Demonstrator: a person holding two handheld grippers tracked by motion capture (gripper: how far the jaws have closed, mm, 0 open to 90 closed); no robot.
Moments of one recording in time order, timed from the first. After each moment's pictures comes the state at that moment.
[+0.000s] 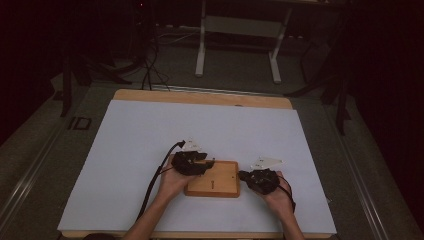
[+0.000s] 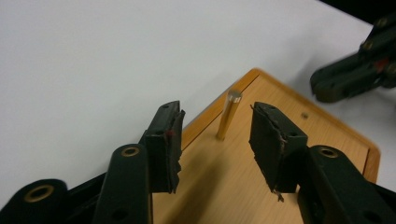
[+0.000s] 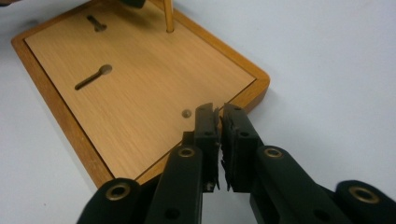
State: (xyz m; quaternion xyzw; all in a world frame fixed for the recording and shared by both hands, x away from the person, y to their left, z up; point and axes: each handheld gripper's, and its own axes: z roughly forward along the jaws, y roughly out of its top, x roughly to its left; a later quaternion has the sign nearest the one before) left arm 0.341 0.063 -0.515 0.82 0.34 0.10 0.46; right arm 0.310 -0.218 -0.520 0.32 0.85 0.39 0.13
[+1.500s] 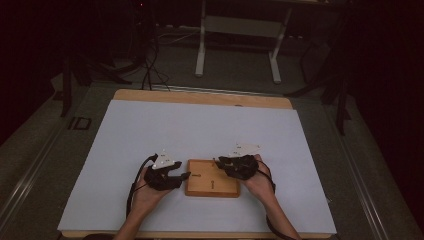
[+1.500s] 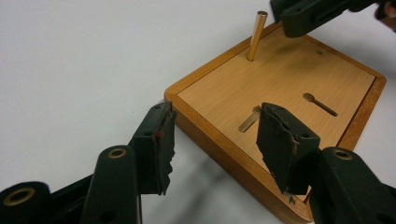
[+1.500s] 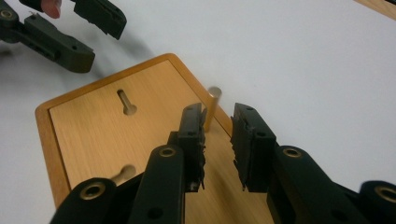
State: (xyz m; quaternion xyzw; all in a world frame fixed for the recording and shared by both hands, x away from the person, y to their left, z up) left arm 0.295 0.125 -0.523 0.81 0.36 0.14 0.45; right arm 0.344 -0.157 -0.503 0.23 0.87 0.42 0.13
